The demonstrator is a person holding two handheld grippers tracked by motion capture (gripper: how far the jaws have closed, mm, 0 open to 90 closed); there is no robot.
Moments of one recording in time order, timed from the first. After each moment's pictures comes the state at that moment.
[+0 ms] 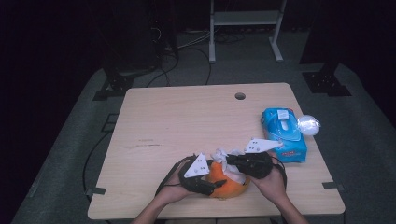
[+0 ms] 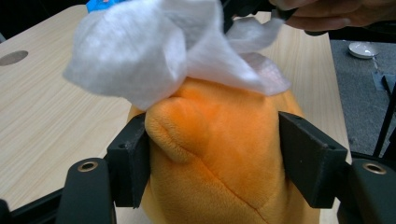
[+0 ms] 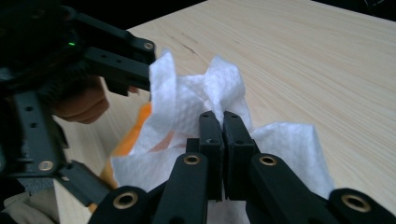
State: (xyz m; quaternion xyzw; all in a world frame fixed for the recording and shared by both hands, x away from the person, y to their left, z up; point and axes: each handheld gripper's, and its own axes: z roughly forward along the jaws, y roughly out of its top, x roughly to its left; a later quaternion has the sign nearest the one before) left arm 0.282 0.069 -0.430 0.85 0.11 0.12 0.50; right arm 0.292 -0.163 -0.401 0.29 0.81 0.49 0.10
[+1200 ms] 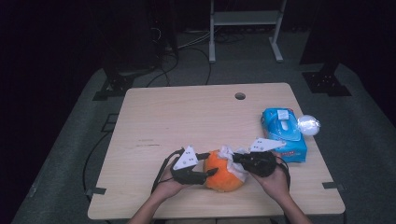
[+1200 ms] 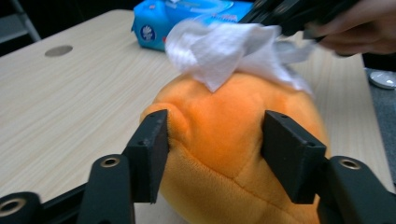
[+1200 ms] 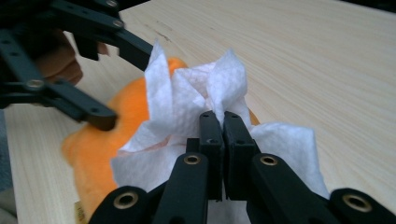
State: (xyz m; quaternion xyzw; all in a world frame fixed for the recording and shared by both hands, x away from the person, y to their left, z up) left arm 0.299 0.091 -0.434 0.83 0.17 0.14 0.52; right arm 0.301 -0.179 -0.416 0.31 0.81 0.48 0.12
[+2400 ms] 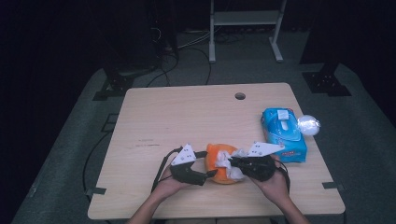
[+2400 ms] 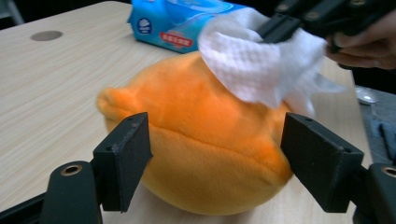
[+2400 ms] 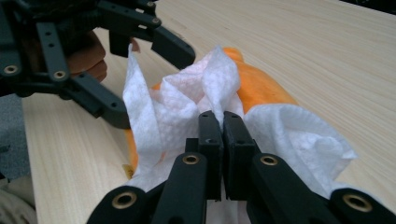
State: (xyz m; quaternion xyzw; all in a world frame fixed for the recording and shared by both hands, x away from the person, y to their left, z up) left arm 0.307 0.094 -0.441 0.82 0.18 0.10 0.54; right arm 0.292 -0.175 -0.416 0.29 0.82 0.48 0.12
